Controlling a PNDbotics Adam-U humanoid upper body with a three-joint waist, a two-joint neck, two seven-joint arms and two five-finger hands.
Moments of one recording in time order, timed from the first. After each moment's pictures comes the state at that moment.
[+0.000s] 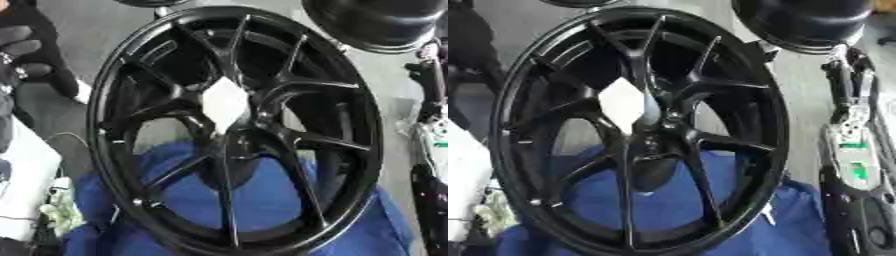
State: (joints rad) left arm -0.43 0.48 -0.14 -1.79 0.27 -0.05 0.26; right arm -0.52 -0.24 -0.32 -1.43 -0.02 0.02 -0.35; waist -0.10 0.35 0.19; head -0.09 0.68
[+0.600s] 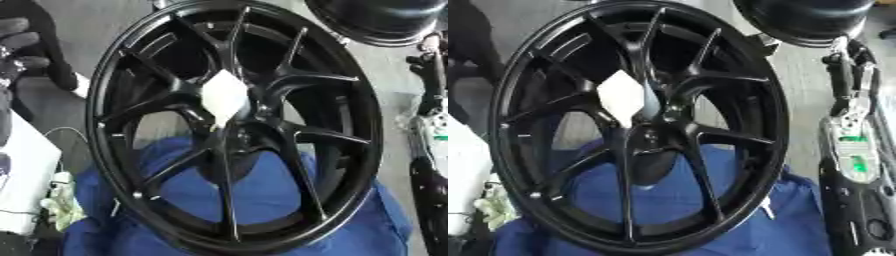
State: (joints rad) left arm -0.43 0.48 -0.14 -1.79 0.27 -0.04 0.26; right arm -0.52 -0.24 -0.32 -1.43 -0.02 0.02 -0.35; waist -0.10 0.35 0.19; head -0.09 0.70
